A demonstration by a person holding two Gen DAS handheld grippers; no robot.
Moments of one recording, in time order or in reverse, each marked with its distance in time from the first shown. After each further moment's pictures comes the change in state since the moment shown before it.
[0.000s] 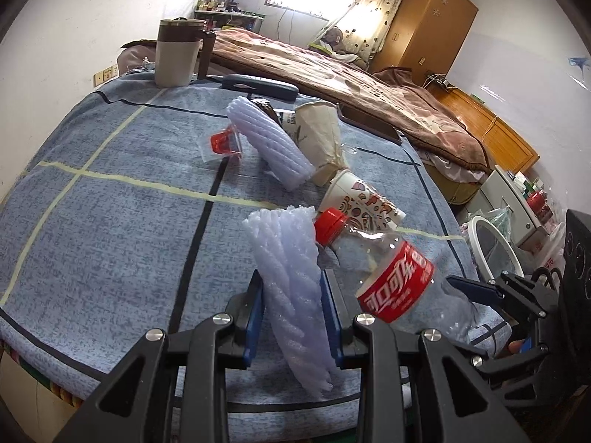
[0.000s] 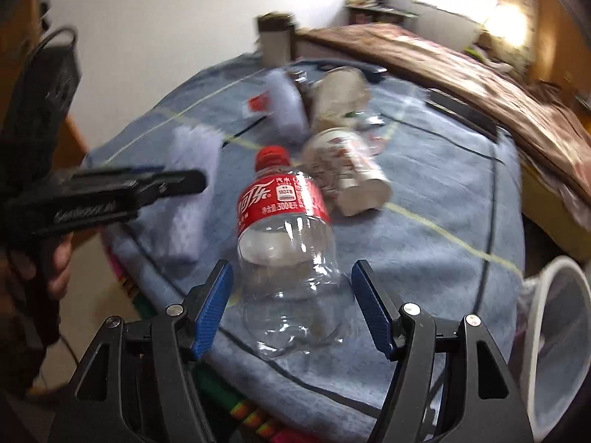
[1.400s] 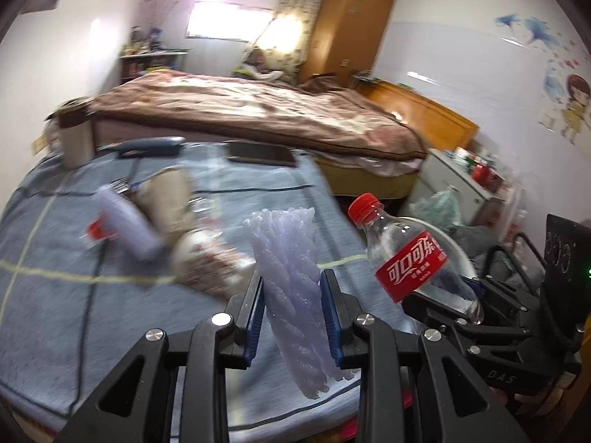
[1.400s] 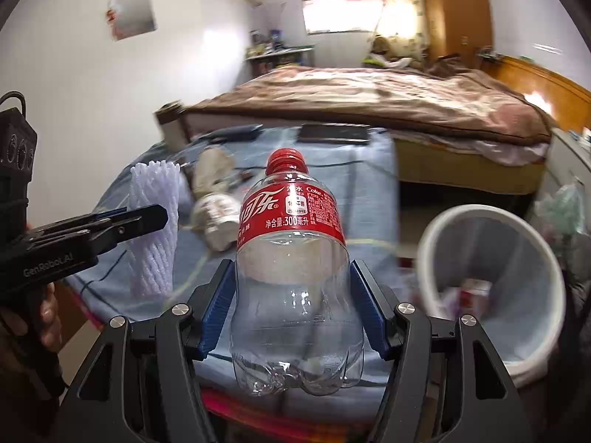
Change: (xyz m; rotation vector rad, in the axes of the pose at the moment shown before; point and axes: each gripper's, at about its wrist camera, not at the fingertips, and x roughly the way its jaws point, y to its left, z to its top) left arm -0.012 -0.134 0.027 0.240 -0.082 -0.183; right arm -0.090 -0.079 -0.046 0.357 -0.251 -0.208
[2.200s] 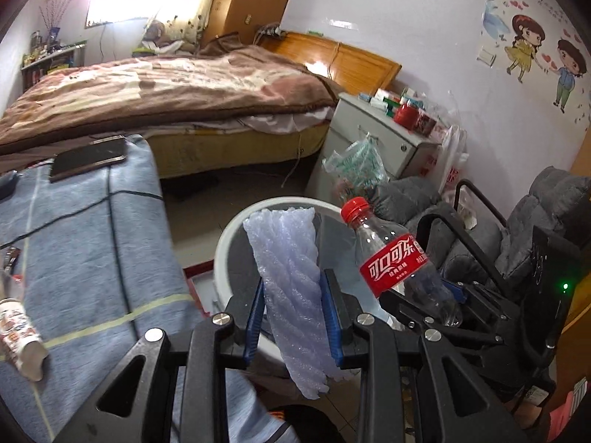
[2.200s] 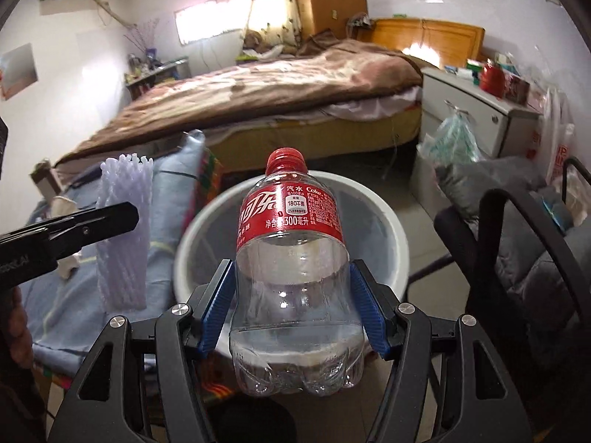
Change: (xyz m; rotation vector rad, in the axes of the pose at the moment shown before) left arm 0.124 -0.173 0.028 0.176 0.178 -0.238; right arm -0.020 -0.142 -0.020 0.273 0.020 -0.343
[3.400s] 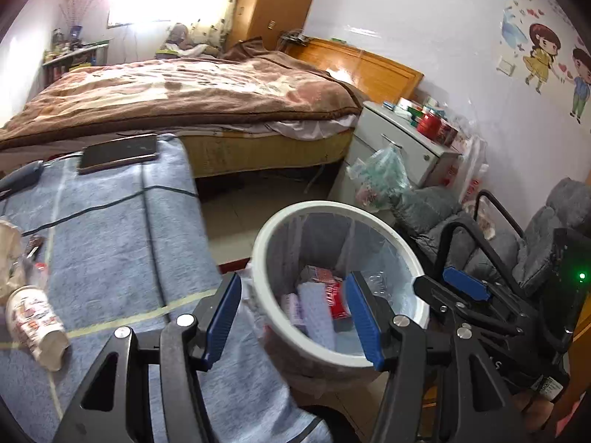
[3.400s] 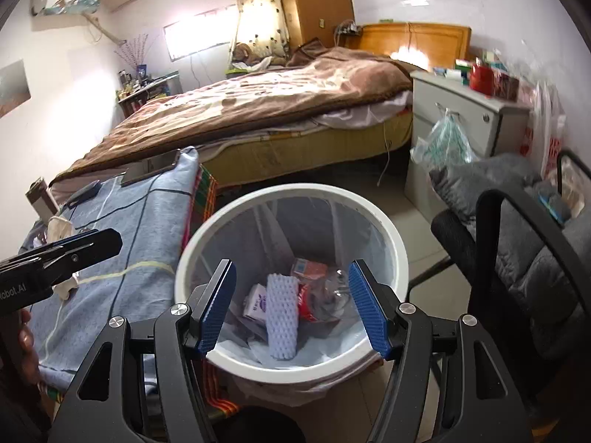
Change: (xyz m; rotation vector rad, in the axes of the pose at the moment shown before) left arm -0.025 0.026 -0.007 -0.043 -0.044 0.090; right arm -0.016 0.002 0.001 0.037 -0.059 -0.008
